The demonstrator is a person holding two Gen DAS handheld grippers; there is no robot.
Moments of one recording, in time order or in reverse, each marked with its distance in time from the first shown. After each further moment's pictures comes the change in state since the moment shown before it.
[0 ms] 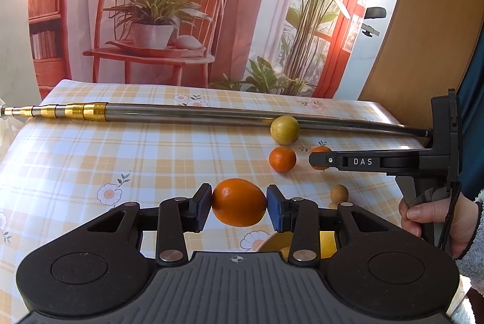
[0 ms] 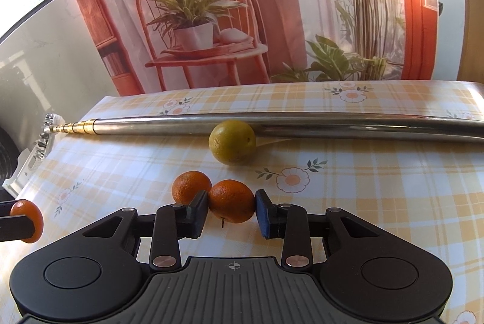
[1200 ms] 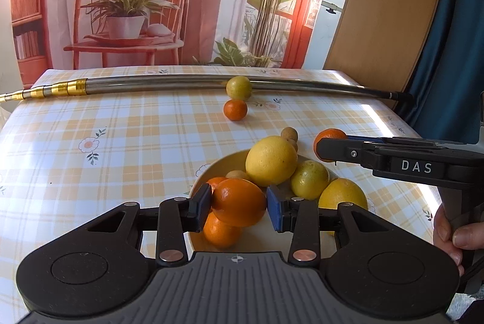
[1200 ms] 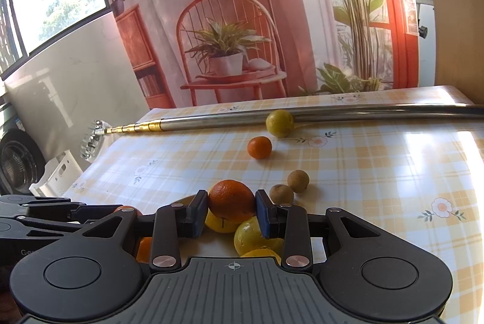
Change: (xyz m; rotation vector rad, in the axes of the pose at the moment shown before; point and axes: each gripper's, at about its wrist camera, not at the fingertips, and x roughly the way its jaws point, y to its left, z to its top) left arm -0.044 -0.033 -0.062 0.082 0.037 -0.075; right arm -0.143 0.065 -0.090 -0.004 -0.141 0.036
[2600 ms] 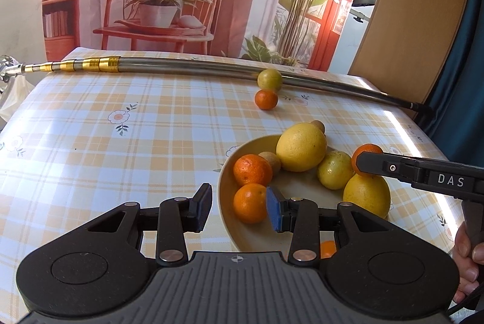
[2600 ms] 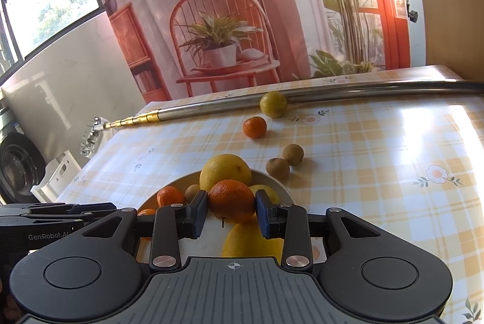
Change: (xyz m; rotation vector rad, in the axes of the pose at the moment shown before) left arm -0.006 0.014 -0.019 -0.097 -0.015 0.080; right arm -0.008 -0.002 -0.020 0.038 0.024 -0.007
